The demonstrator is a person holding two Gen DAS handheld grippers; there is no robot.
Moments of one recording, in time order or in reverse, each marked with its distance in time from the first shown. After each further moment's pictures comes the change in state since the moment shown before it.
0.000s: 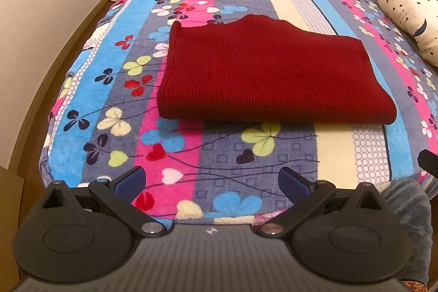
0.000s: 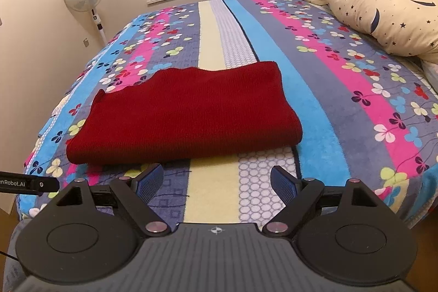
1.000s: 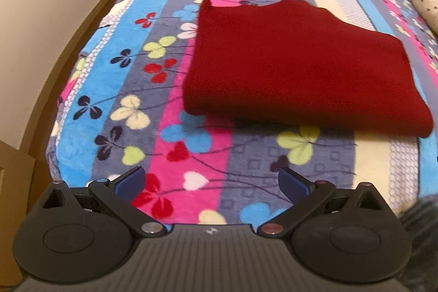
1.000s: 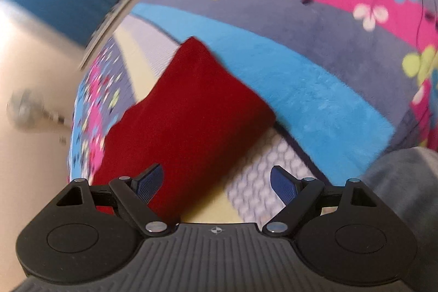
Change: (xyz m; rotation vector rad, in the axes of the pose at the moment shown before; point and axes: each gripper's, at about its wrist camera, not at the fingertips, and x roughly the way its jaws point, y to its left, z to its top) left arm 0.055 0.023 0.028 -0.070 0.105 0.096; right arm 0.143 -0.132 0.018 0.793 0.076 0.055
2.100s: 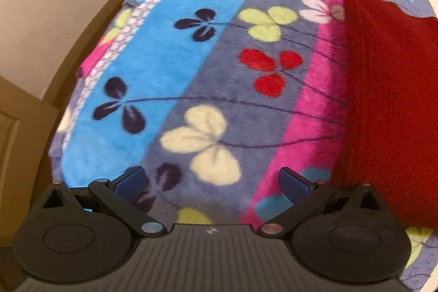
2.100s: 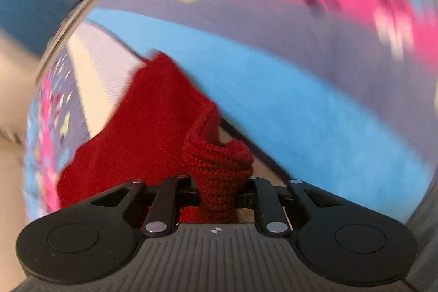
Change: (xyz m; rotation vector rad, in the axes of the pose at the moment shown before) left arm 0.158 0.112 0.064 -0.245 0.169 0.166; right arm 0.085 0.107 0.023 -0.257 -0.147 -0.248
